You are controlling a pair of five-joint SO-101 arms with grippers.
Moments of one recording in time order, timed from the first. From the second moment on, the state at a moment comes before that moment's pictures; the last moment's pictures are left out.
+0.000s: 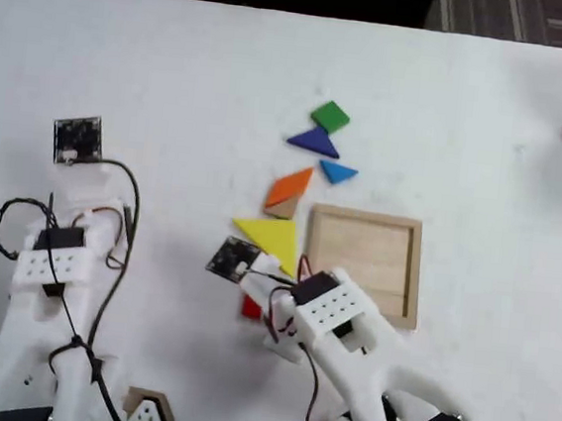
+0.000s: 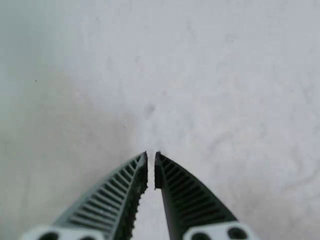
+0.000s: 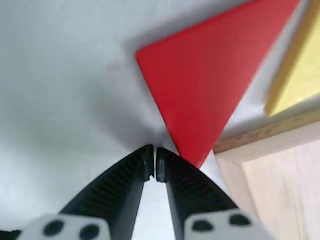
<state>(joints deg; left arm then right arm) -16.6 -33.5 65.6 35.6 1.4 -39.3 -24.1 62.9 56.0 30.6</state>
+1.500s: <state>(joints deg) -17.4 -33.5 65.6 35.6 1.4 -18.3 -9.4 23.4 56.6 5.5</state>
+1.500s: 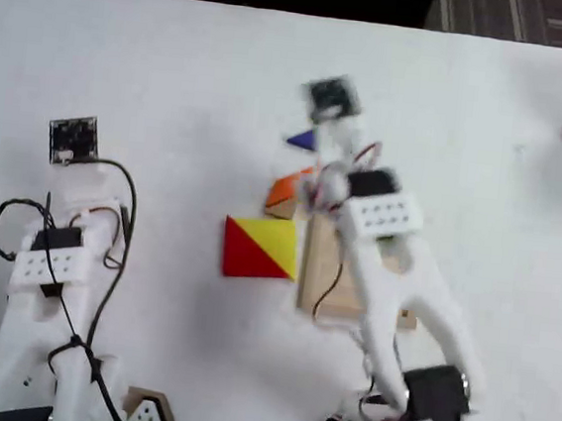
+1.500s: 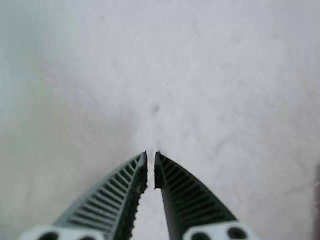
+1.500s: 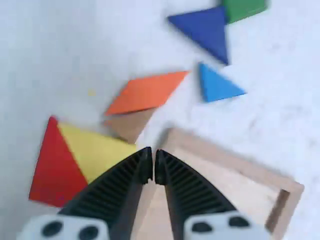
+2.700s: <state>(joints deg) -17.4 -33.5 65.6 35.6 1.4 -9.1 83.3 -85.8 53.2 -6.4</state>
